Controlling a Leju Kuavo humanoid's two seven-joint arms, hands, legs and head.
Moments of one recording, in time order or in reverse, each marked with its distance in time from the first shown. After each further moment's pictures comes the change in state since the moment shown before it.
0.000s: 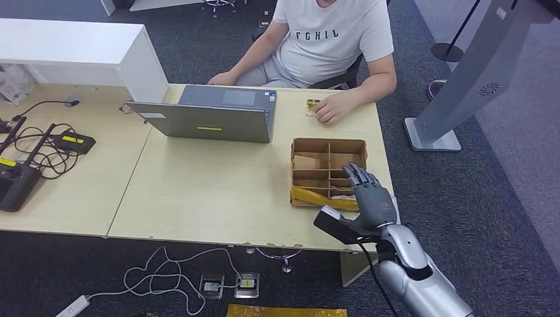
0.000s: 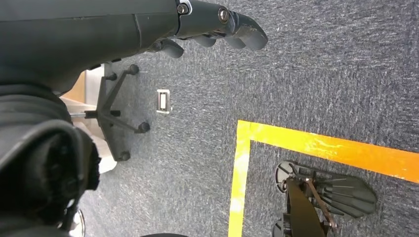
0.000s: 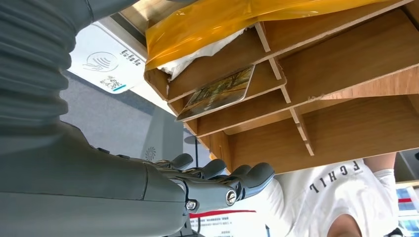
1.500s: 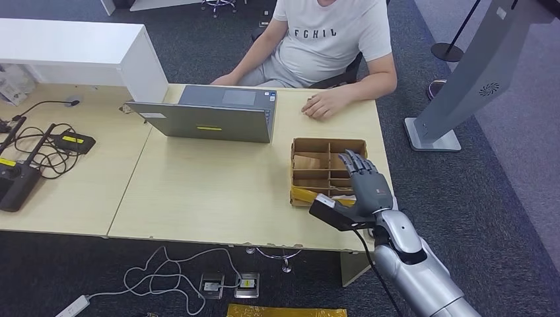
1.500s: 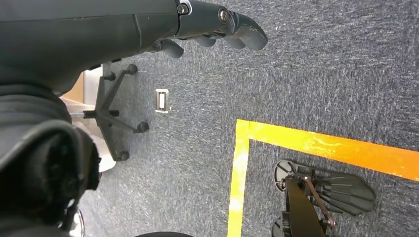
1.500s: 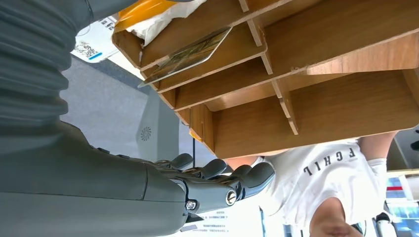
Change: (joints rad) left arm 0.000 -0.001 0.000 0.000 0.001 -0.004 -0.005; right arm -0.082 0.056 -0.030 0.093 0.094 0.022 -0.034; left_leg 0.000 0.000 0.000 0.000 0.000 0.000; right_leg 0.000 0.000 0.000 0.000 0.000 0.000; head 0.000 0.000
